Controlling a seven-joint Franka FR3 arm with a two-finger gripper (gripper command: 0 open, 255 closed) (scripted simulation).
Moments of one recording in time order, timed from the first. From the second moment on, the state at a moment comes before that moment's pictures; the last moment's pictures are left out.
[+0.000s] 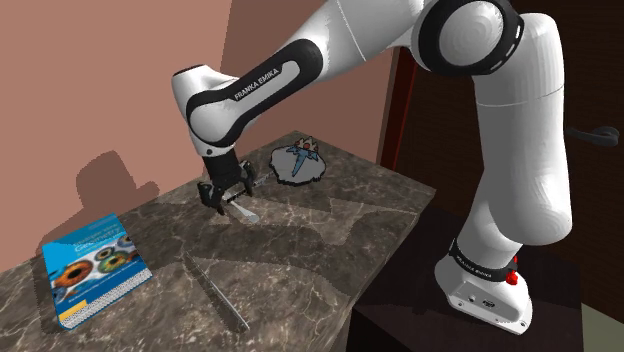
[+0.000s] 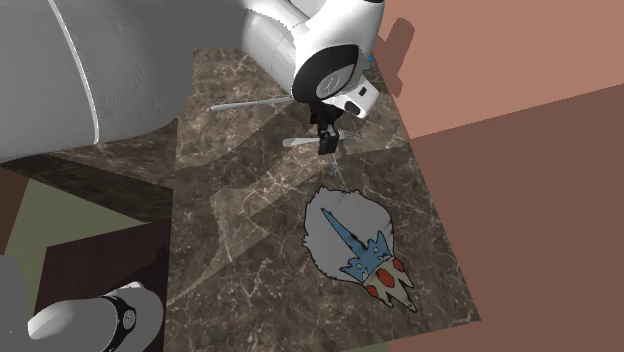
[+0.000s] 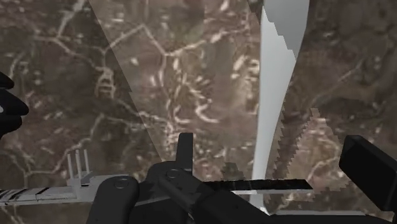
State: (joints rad) arm 0.23 0.42 0.27 -1.71 -0.03 1.99 0.52
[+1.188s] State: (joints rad) arm 0.23 0.38 0.27 -1.66 -0.02 1.91 0.52
